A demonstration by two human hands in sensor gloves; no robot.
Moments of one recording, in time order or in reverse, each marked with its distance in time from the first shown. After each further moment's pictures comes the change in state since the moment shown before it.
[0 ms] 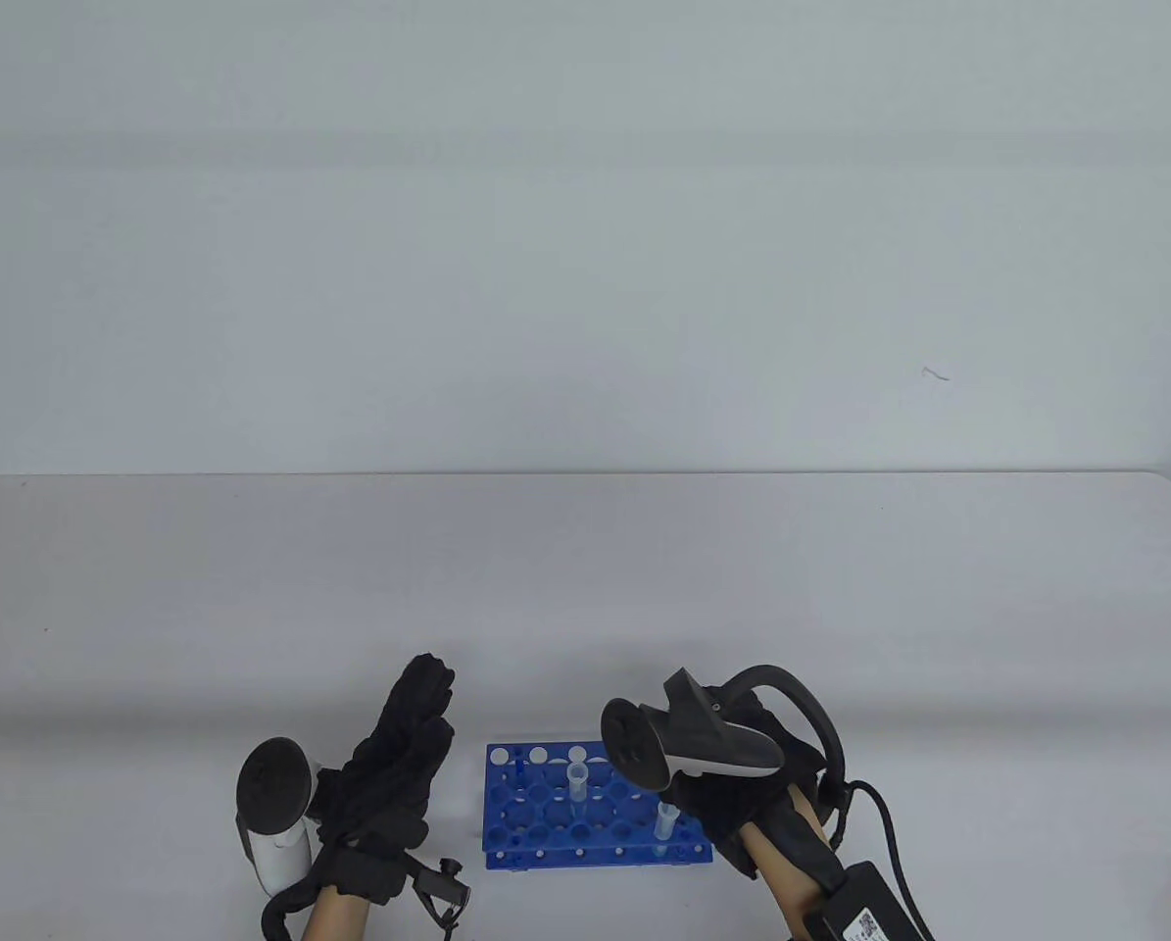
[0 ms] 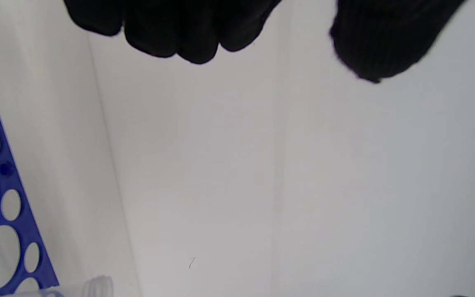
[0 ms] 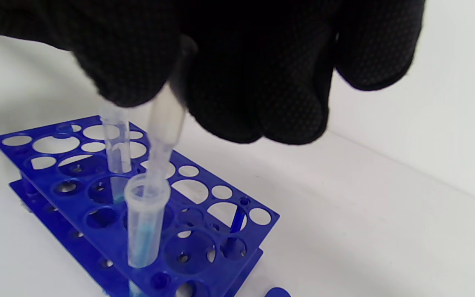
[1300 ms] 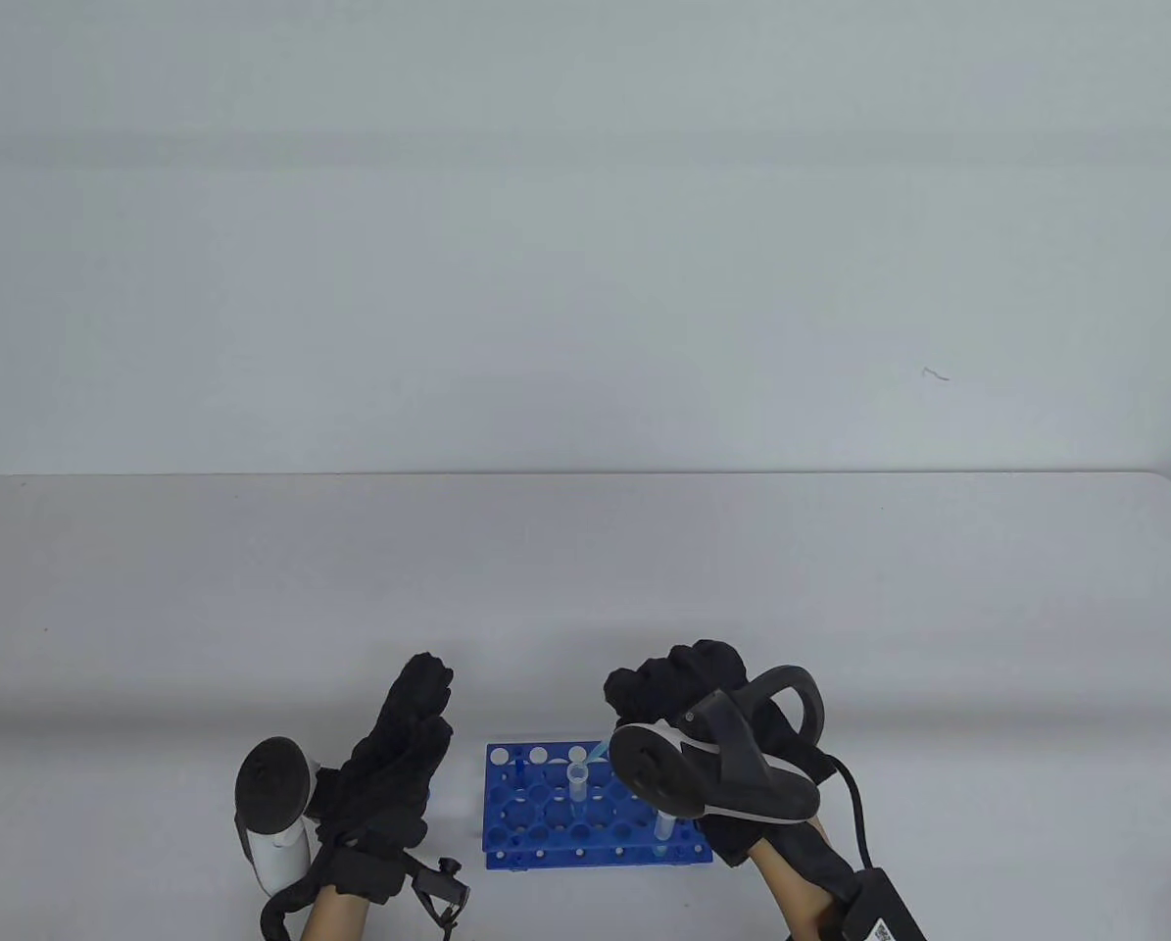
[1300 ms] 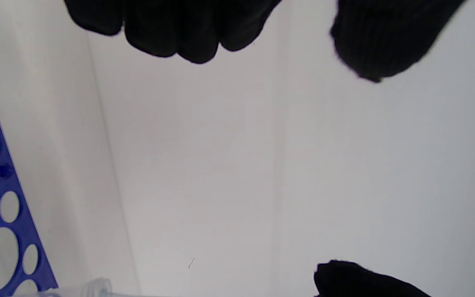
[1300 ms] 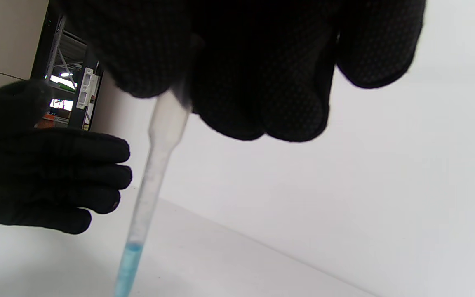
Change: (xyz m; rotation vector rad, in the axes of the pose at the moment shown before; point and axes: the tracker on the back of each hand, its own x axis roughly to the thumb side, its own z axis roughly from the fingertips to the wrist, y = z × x) left_hand 0.000 0.001 0.000 0.002 -0.001 0.001; right_hand 0.007 -0.045 0.030 -0.545 -0.035 -0.067
